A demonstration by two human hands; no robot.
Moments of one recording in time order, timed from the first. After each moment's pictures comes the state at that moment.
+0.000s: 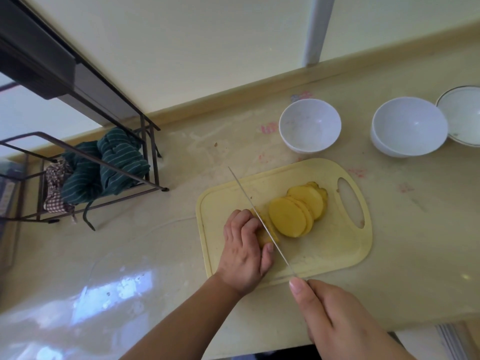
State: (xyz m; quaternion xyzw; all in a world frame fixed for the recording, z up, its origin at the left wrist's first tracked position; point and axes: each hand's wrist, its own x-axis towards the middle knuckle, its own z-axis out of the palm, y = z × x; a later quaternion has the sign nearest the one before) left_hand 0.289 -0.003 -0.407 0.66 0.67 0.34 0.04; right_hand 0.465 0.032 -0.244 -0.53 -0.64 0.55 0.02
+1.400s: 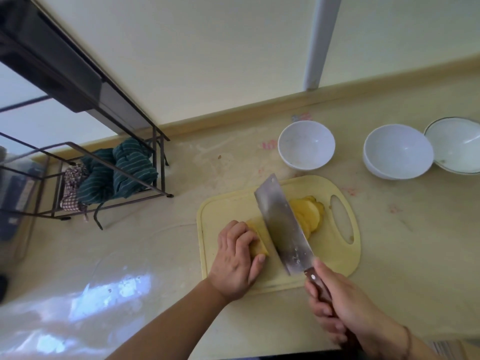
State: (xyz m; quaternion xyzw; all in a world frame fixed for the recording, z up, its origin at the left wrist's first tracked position) left_hand 0.283 -0.007 -0.397 0.67 0.66 0.32 0.04; right_hand 0.496 0.070 -0.290 -0.51 -0.31 0.80 -0.05
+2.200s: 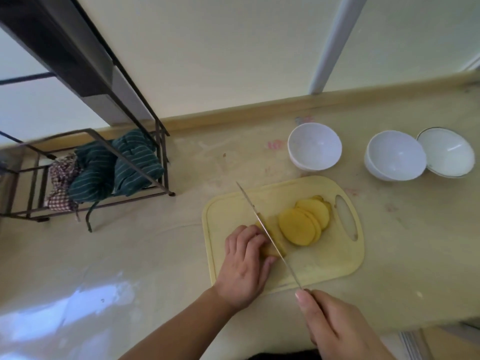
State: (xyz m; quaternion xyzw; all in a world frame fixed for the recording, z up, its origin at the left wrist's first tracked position) left_hand 0.280 -0.021 -0.401 0.66 0.65 0.37 0.09; right_hand 0.452 0.016 -0.238 -0.55 -0.65 0.53 -0.02
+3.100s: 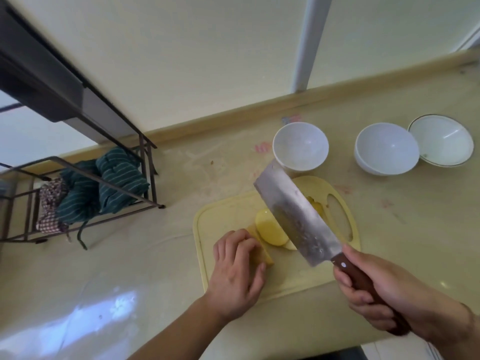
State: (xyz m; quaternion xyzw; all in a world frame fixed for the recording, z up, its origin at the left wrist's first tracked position) left_hand 0.279 -0.017 -0.380 0.66 0.67 0.32 0.12; right_hand 0.509 0.103 -0.264 -0.51 -0.31 0.80 -0.04
